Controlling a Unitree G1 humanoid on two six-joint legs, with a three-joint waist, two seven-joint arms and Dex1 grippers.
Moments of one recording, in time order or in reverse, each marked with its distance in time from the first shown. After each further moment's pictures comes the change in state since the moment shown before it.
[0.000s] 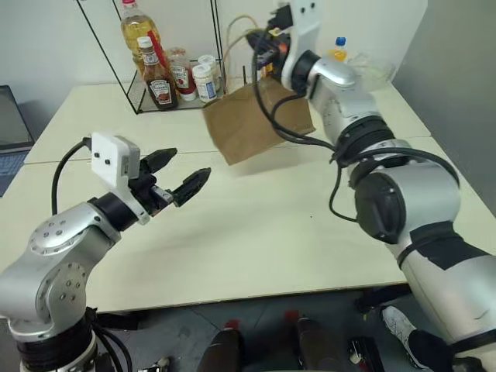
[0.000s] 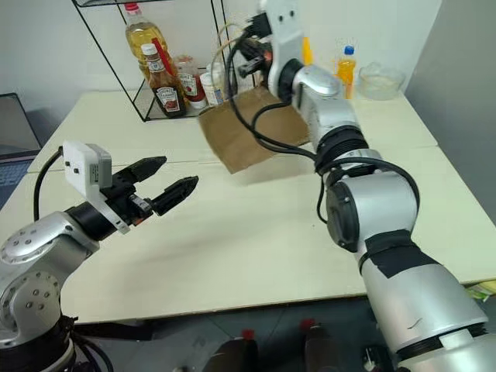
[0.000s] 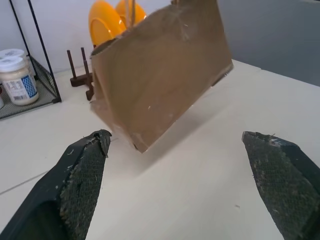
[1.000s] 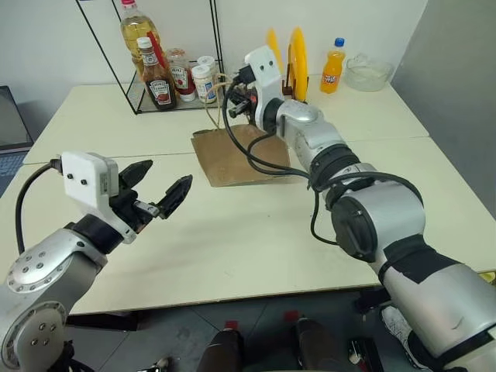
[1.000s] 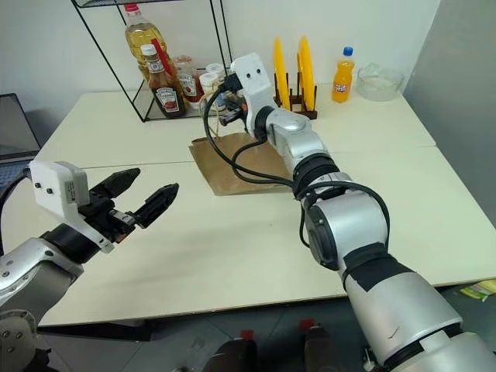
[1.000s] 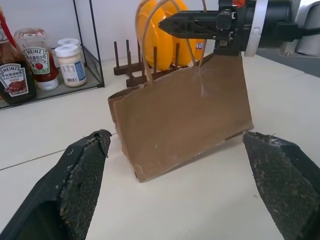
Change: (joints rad) left arm 0.150 0.059 0.071 -0.095 -0.190 -0.046 0.233; right arm 0.088 0.087 0.081 0.009 -0.060 0.118 -0.114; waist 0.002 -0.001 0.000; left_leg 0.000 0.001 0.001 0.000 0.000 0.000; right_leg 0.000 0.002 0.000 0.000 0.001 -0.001
